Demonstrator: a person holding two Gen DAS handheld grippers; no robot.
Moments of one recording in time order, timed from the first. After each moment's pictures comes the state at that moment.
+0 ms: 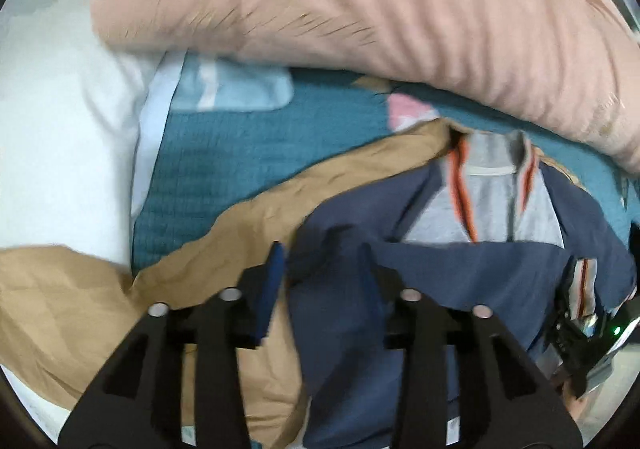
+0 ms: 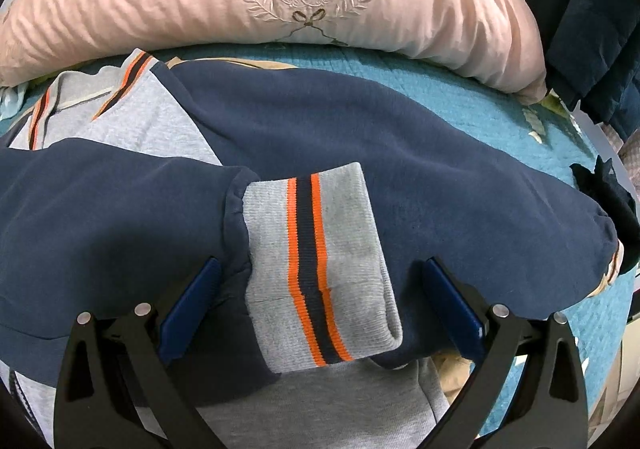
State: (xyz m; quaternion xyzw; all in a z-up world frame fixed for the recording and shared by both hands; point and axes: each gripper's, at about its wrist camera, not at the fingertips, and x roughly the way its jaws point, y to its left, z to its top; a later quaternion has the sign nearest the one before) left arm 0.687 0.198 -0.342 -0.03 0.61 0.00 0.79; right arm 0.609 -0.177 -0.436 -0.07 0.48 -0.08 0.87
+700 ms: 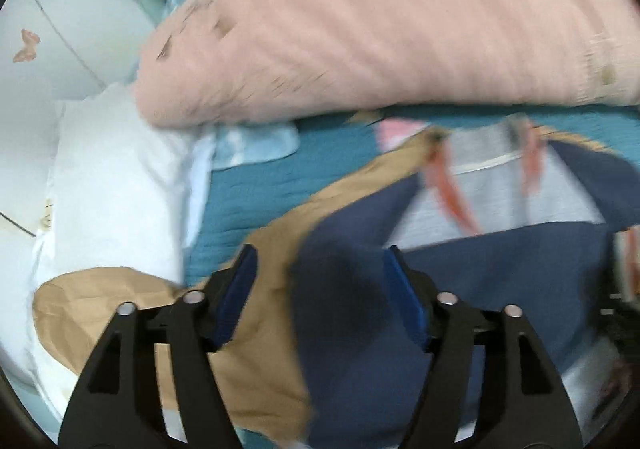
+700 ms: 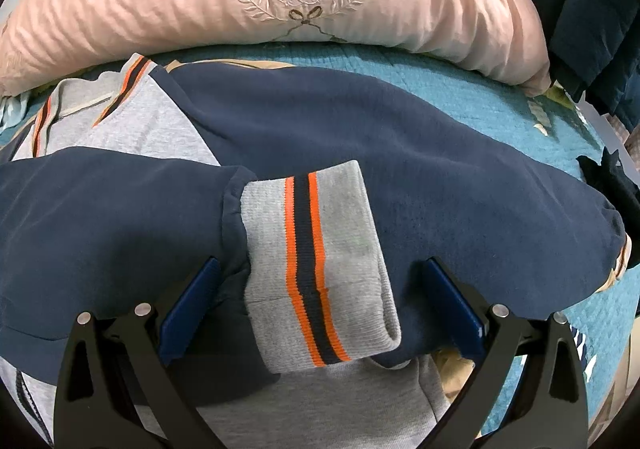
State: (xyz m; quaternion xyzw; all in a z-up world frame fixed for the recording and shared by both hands) left arm 0.646 0.100 -0.311 0.10 0.52 0.07 0.85; right arm 0.614 -0.190 -0.431 -0.04 0.49 -0.06 0.87
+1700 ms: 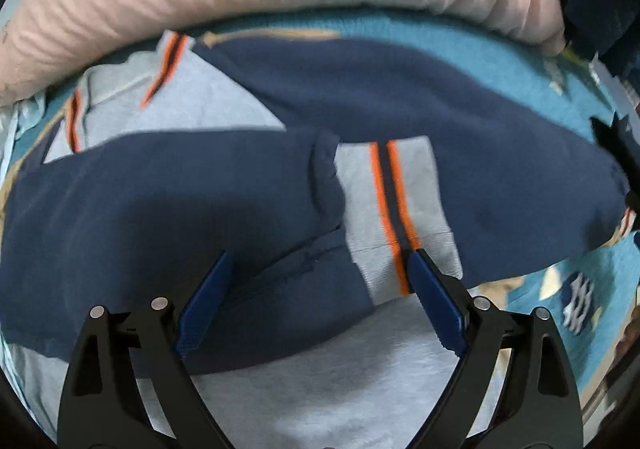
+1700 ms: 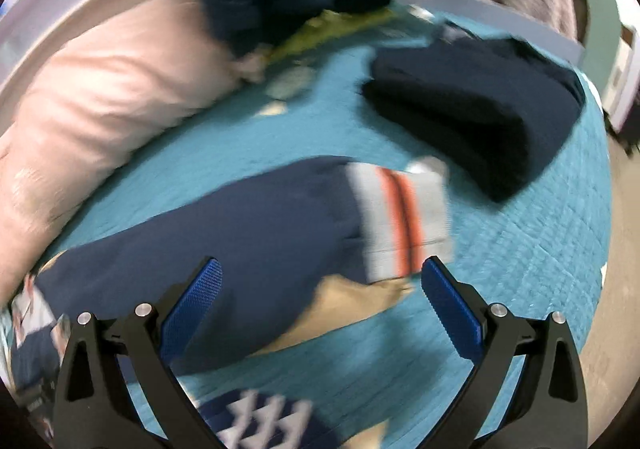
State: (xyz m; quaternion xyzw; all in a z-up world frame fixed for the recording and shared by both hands) left arm 0.616 -0.137 -0.437 0.03 0.56 -0.09 0.82; right arm 0.536 -0.545 -0.387 0.21 0.42 -0.26 0.85
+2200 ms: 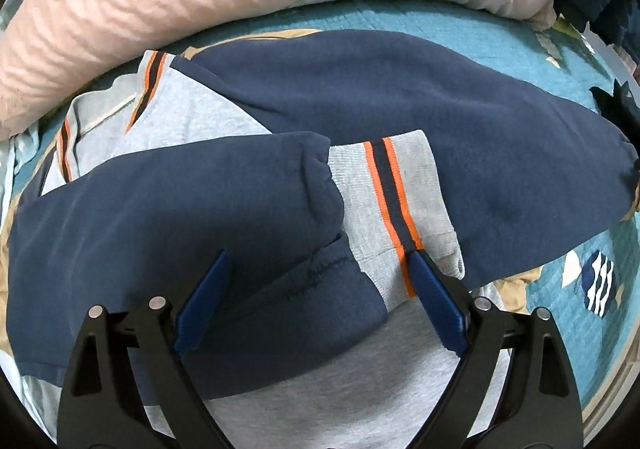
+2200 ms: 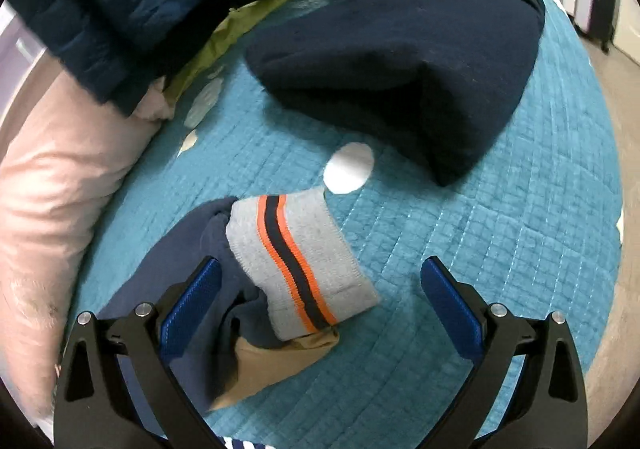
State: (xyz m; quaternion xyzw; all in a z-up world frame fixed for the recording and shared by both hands) left arm 0.617 -0.149 -0.436 0.08 0.55 -0.11 0.83; right arm 0.530 -0.603 -0.402 0.34 0.42 -0.30 0.79
